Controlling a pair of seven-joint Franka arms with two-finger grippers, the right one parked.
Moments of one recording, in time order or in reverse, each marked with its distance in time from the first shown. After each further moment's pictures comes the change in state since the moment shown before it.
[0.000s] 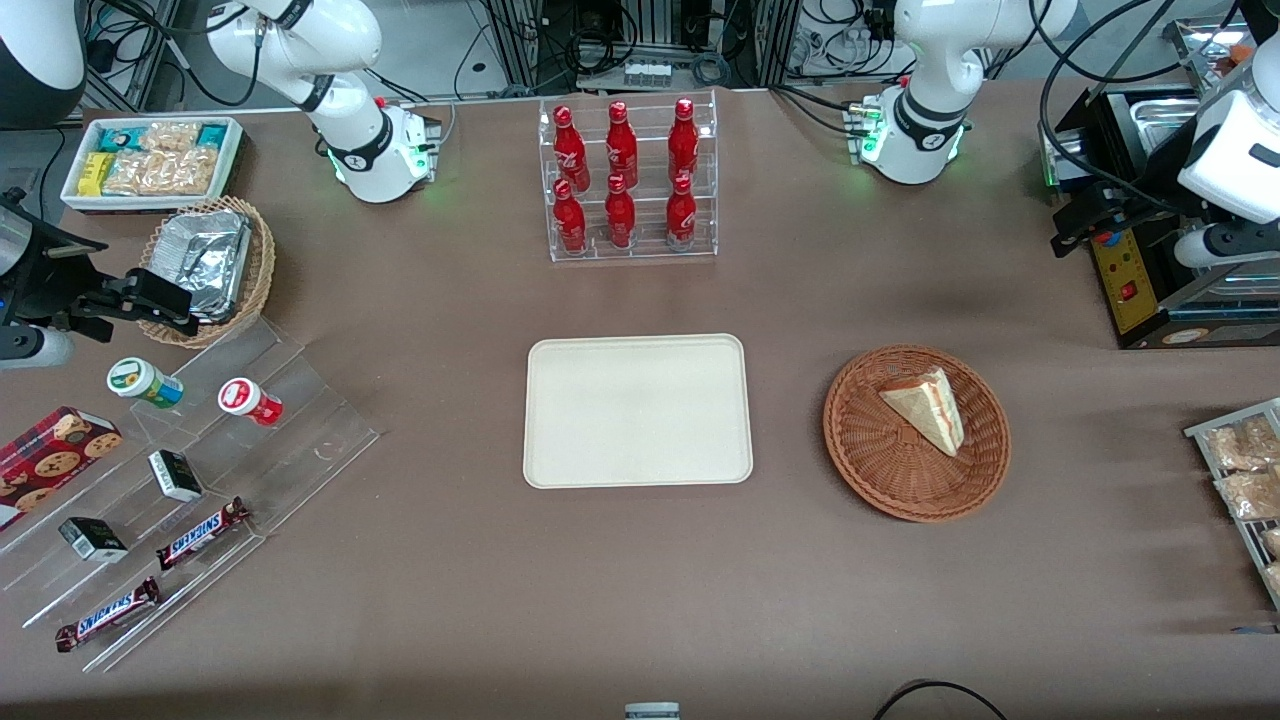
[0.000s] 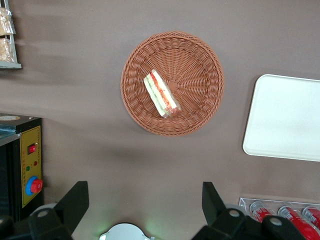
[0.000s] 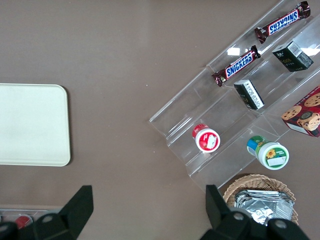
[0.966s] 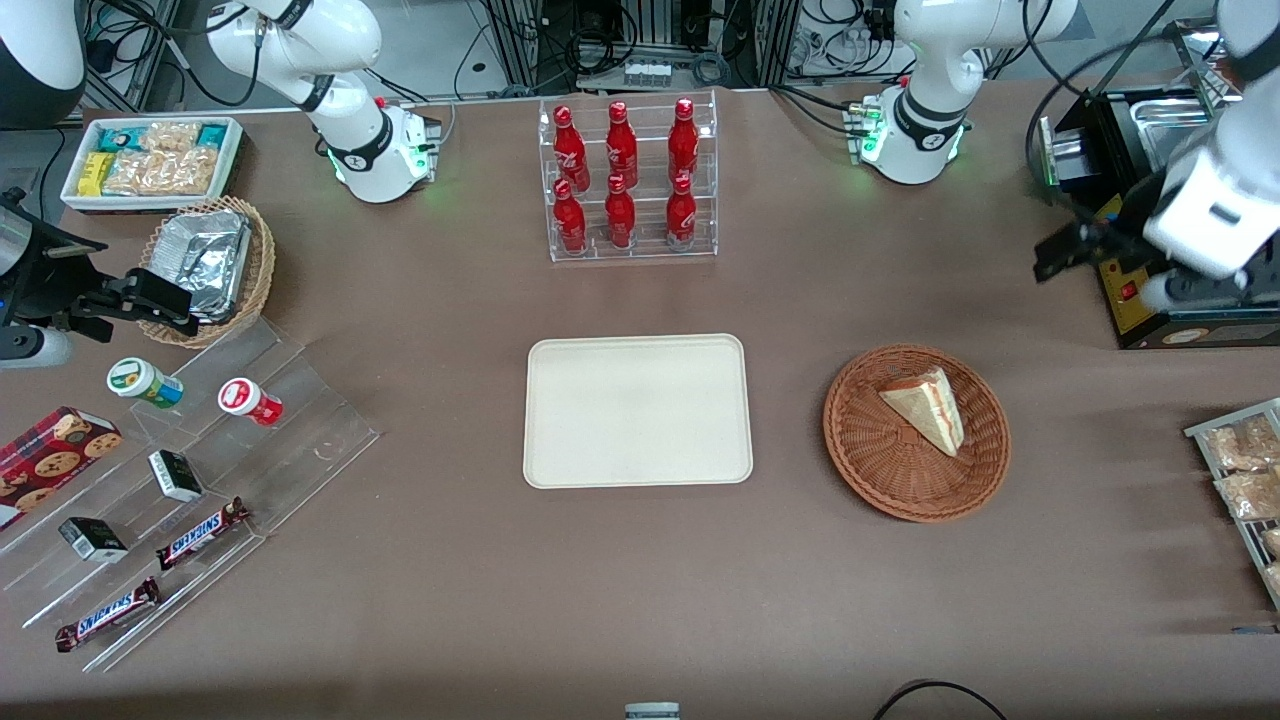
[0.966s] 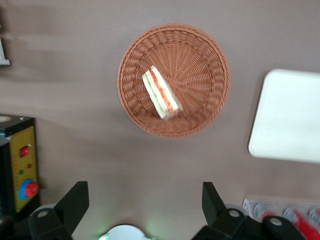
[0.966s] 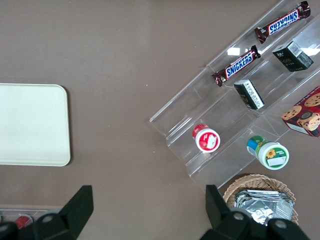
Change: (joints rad) arm -0.001 0.103 -0.002 -0.024 0.001 0.065 -0.064
